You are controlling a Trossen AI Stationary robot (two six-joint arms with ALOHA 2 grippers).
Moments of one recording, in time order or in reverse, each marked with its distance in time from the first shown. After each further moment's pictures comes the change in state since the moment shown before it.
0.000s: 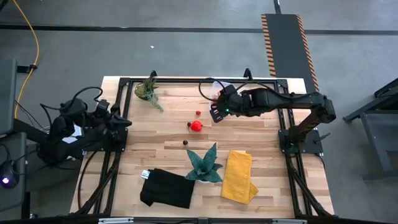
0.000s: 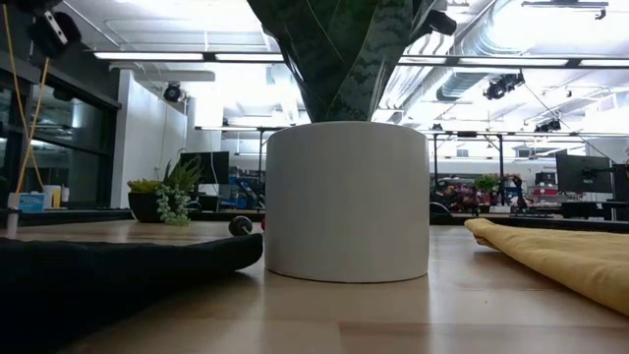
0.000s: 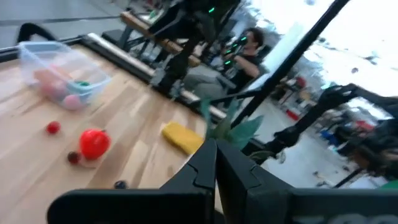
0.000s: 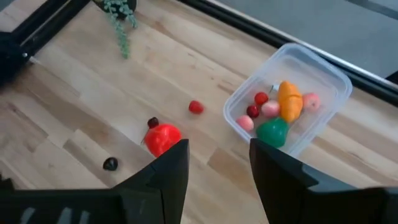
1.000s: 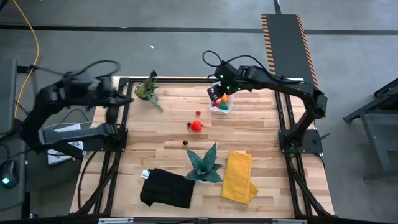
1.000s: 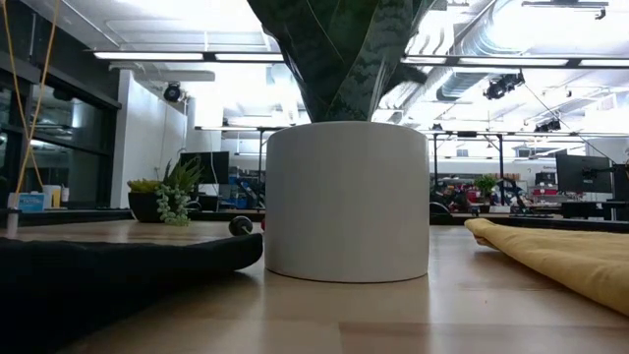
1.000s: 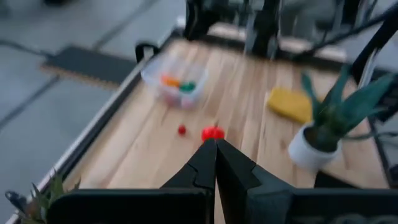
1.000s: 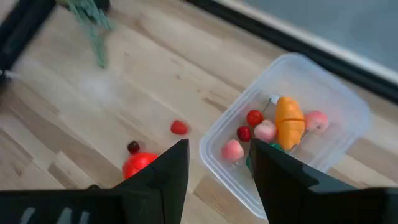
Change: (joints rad) left arm 0.000 0.645 0.659 -0.419 -0.337 0.577; right arm -0.357 0.089 0.000 0.135 -0.330 -0.228
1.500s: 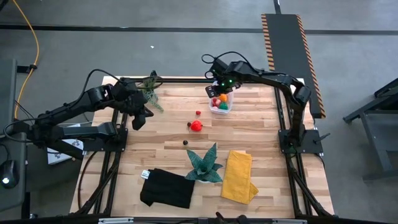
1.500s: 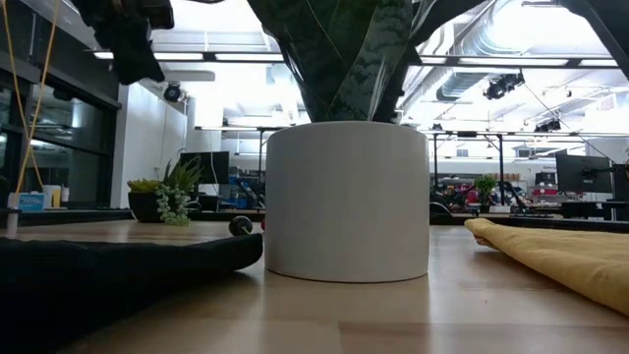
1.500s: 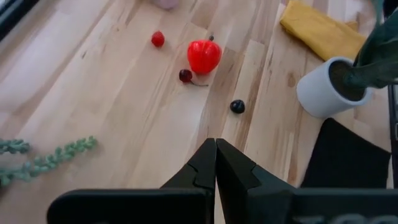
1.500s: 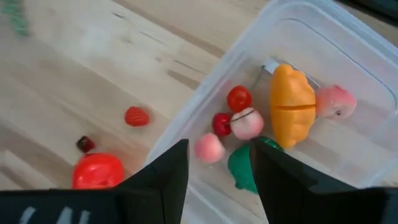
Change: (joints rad) left arm 0.001 0.164 -0.381 0.173 0.097 -0.073; right arm -0.178 0.232 0.000 0.003 -0.246 -0.062
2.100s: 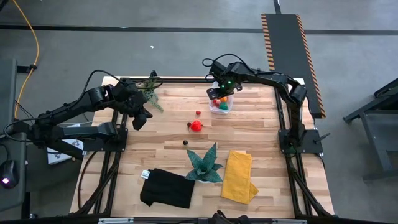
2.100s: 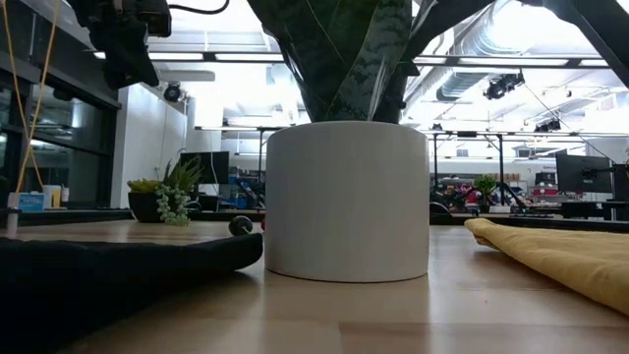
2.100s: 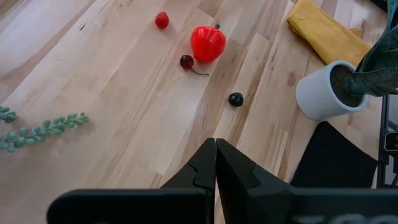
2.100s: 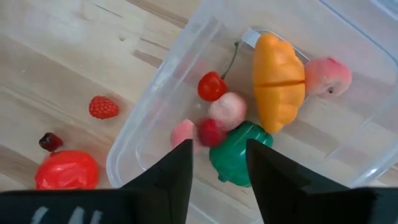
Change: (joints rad) left arm -0.001 0.000 -0.012 -0.027 -0.001 -0.105; right arm -0.019 0.062 0.000 -0.059 -0.013 0.023
